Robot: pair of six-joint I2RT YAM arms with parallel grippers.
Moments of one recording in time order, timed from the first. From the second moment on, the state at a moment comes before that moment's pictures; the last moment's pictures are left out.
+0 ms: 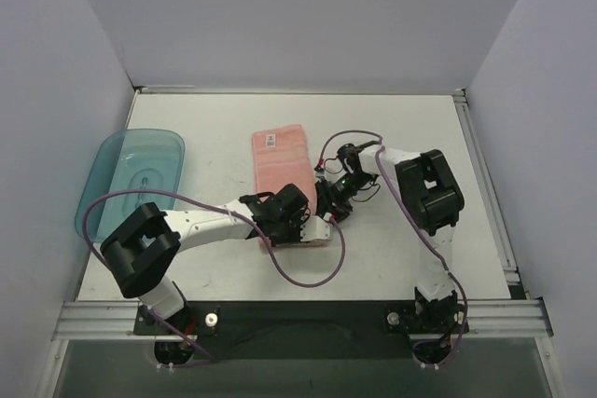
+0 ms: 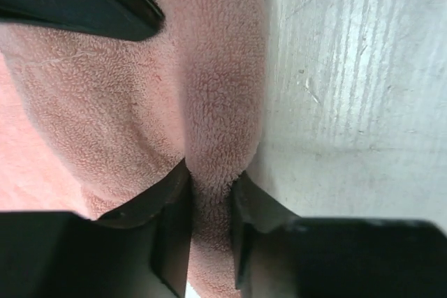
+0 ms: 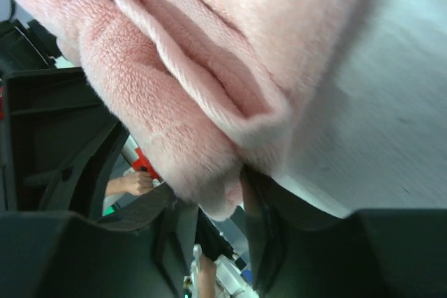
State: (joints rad) left arm -0.96 1.61 0.93 -0.41 0.07 0.64; right arm 0.43 2.09 1.30 -0.85 -0.86 0.07
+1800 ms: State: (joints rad) left arm -0.57 2.27 1.54 -1.40 0.97 0.87; right arm 0.94 1.35 0.70 -0.19 -0.35 -0.77
